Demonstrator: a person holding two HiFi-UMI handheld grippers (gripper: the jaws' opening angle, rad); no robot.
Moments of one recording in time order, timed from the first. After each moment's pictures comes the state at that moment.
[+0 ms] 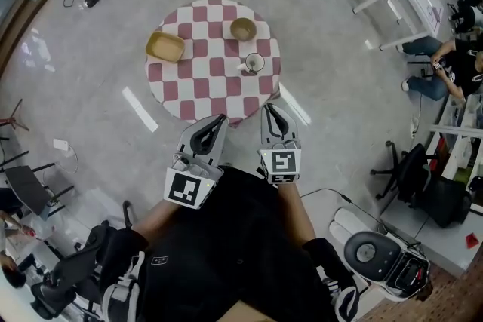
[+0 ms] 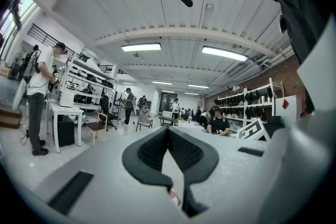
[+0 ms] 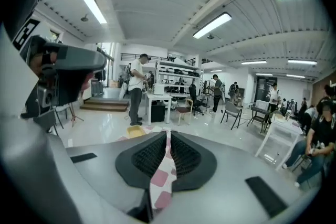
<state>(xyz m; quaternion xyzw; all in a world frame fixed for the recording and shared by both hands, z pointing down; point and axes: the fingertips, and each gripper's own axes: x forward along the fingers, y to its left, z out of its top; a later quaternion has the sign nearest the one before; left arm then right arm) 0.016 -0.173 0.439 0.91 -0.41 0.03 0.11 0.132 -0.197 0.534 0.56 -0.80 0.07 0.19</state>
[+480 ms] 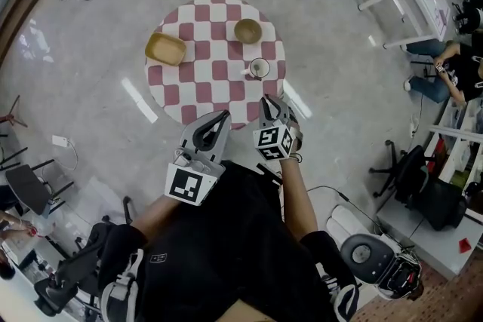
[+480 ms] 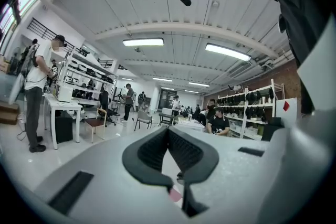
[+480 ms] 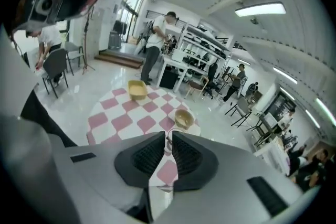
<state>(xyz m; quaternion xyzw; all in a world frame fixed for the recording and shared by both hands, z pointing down) 0.012 -0.233 0.456 0.91 -0.40 0.04 0.13 0.134 -0.262 0.654 0.47 -0.77 0.04 0.43</state>
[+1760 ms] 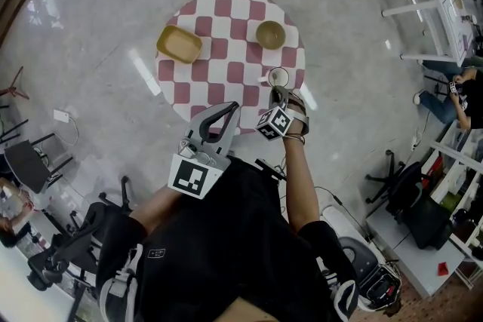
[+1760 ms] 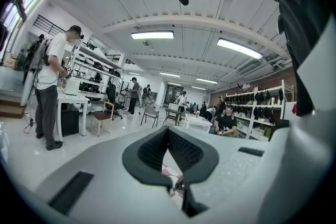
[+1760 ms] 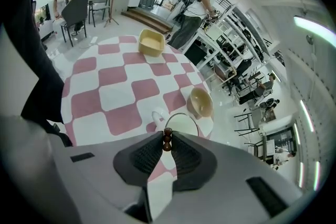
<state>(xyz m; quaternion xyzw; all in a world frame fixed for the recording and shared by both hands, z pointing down) -0.011 -0.316 0.488 0.89 -0.42 0.05 0.18 0.139 -0.336 0.792 0.33 -0.71 -0.02 0.62</state>
